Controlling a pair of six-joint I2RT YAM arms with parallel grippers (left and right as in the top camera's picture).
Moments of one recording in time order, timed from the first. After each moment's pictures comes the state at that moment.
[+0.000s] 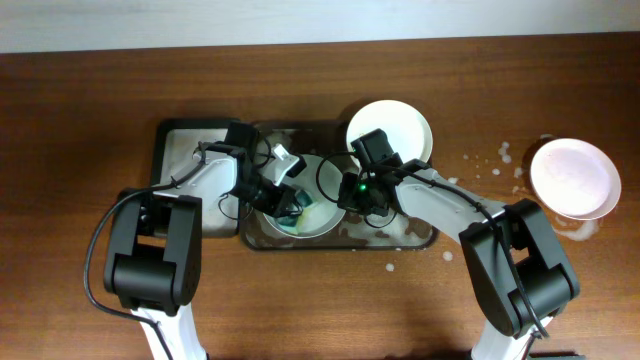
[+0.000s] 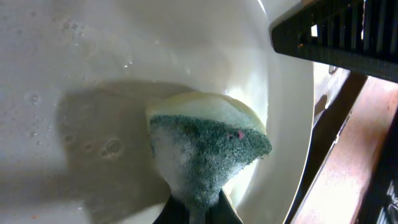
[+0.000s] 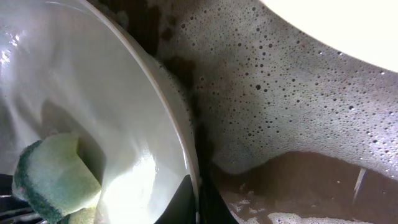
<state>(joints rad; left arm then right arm) -0.21 2.04 1.24 -0.72 0.66 0.38 0.45 1.90 1.11 -0.40 -0.27 0.68</state>
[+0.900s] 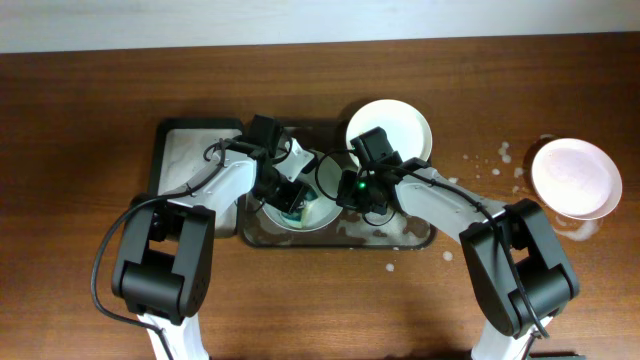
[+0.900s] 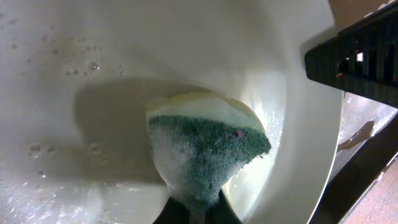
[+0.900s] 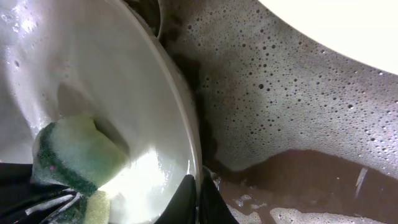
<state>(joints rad) -0.32 2.01 1.28 -0.69 0.43 0.26 0.45 1.90 1.12 -0.39 -0.28 0.70</state>
